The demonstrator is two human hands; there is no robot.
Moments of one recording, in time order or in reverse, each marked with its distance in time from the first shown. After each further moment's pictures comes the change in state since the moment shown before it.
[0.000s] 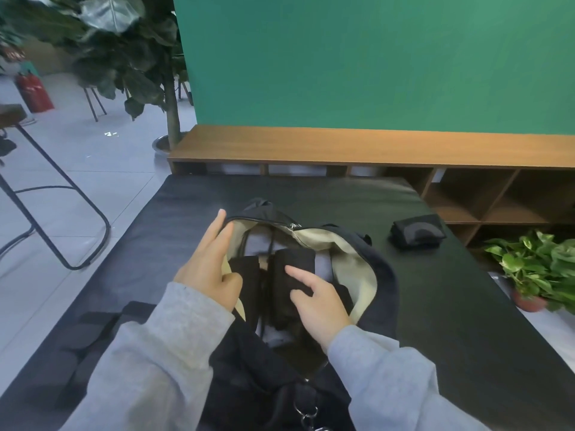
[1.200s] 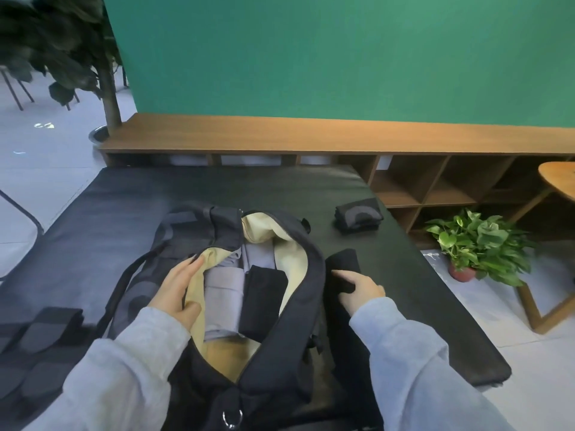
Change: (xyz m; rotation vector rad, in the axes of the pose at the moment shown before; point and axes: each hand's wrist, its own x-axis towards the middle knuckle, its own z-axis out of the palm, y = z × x) left_hand -0.002 -0.046 0.096 -0.153 -0.185 0.074; right_hand -0.003 0.098 -0.140 -0.460 0.246 0.364
